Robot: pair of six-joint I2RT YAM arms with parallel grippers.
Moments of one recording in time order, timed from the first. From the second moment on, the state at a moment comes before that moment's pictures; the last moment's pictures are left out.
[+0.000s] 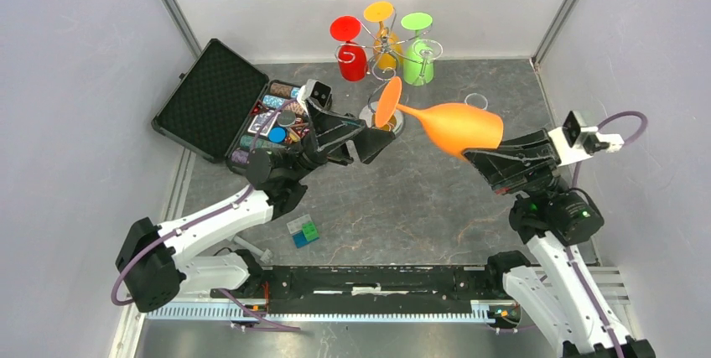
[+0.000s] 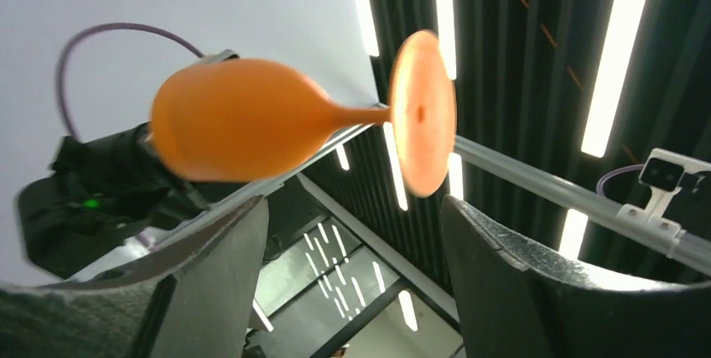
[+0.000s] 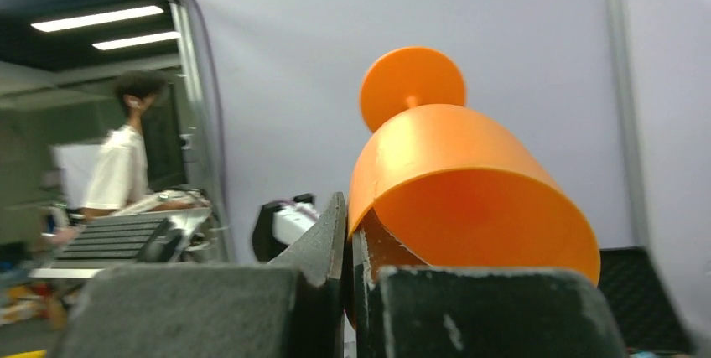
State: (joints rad) left arm -0.86 1.18 0.81 1.15 0.34 -1.83; right arm 0.22 0.71 0.60 1.35 -0.68 1.33
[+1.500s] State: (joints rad) left arm -0.53 0.82 0.87 -0.31 0.13 -0.62; right arm -0.01 1.24 1.42 -0.81 0.21 -0.04
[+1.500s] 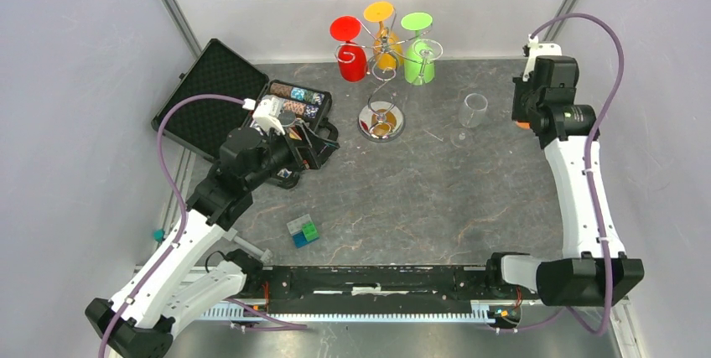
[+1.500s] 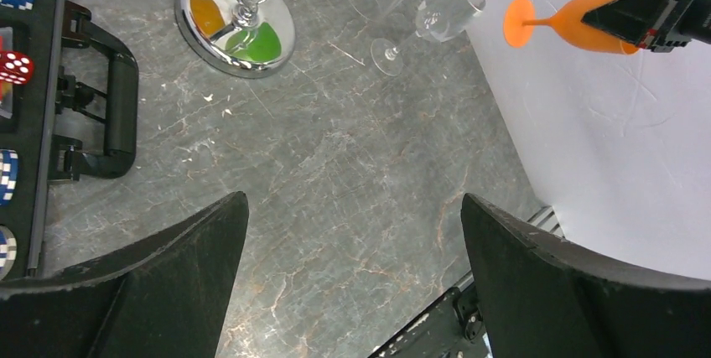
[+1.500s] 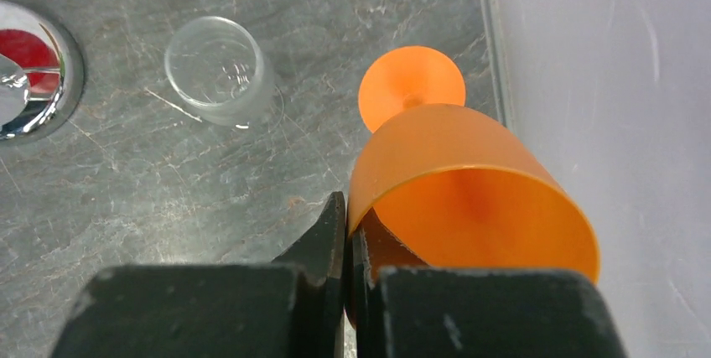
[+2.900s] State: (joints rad) left arm -0.53 0.83 0.87 -0.34 0.11 -0.59; right arm -0.13 1.59 1.34 -0.71 -0.06 -0.03
